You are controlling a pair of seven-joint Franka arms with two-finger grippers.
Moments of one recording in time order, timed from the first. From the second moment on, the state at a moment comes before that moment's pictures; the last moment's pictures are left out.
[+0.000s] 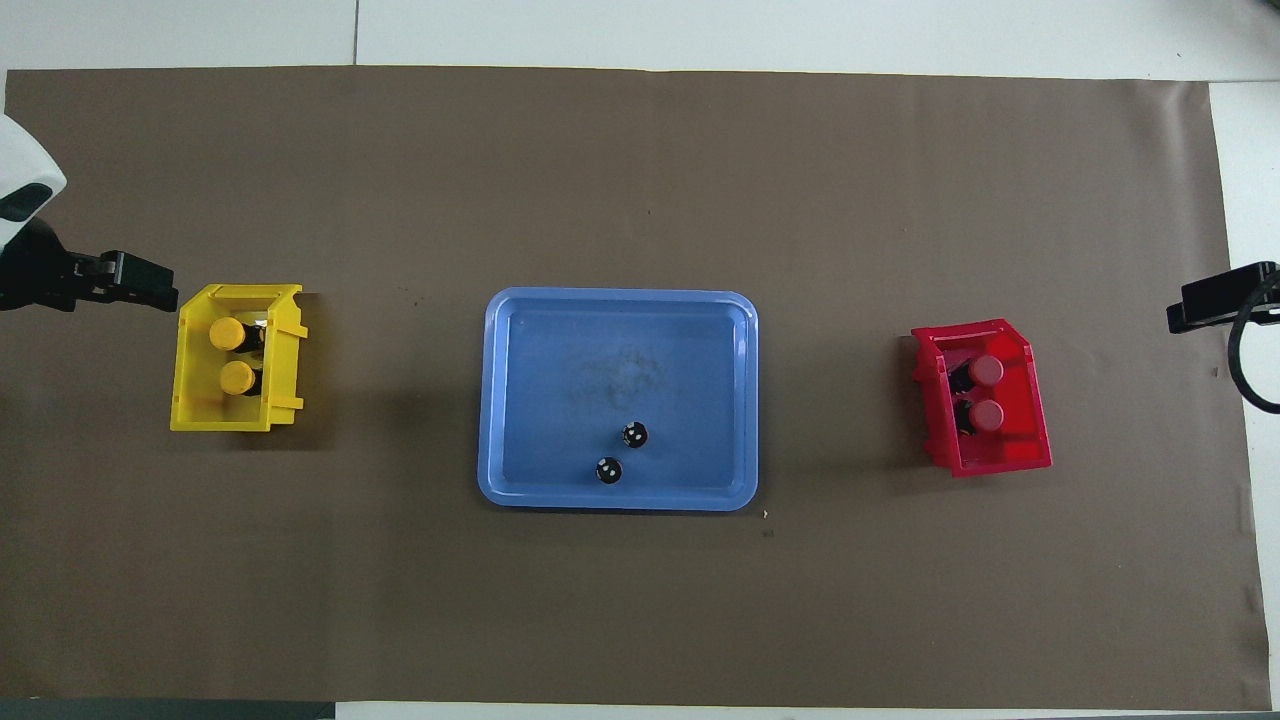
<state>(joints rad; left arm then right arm) 0.07 -0.01 -0.12 -1.69 0.02 1.67 0.06 -0.07 -0.03 -0.03 -1.59 0.01 1.51 -0.08</state>
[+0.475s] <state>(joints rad) 0.07 -0.06 -0.17 -1.51 0.02 1.43 0.07 -0.07 -0.03 -0.03 -1.59 0.01 1.51 -0.08</state>
